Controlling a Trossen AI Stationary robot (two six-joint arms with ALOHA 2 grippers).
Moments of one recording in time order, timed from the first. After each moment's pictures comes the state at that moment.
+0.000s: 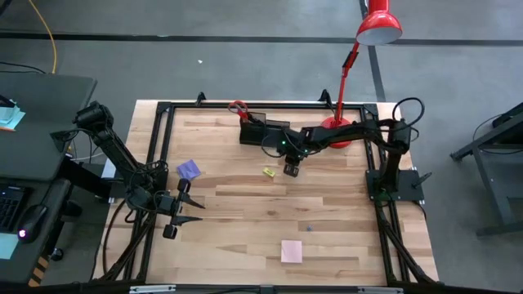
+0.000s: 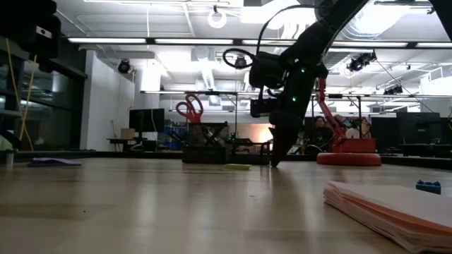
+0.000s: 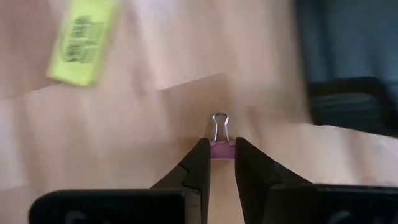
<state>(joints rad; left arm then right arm) -0.87 0.93 0.08 0.81 -0.80 0.01 -0.28 1.86 1.07 -0.43 -0.06 -0.02</state>
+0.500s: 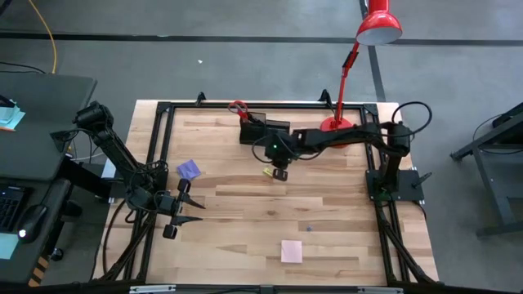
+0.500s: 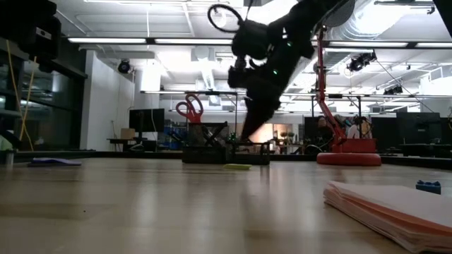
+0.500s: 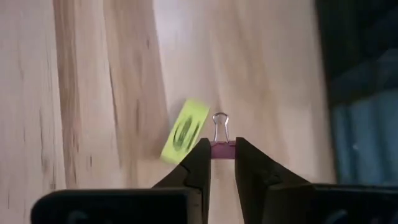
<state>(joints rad) -0.87 0.93 0.08 0.80 -0.80 -0.01 -0.19 1.86 1.24 -0.44 -0.05 -0.03</state>
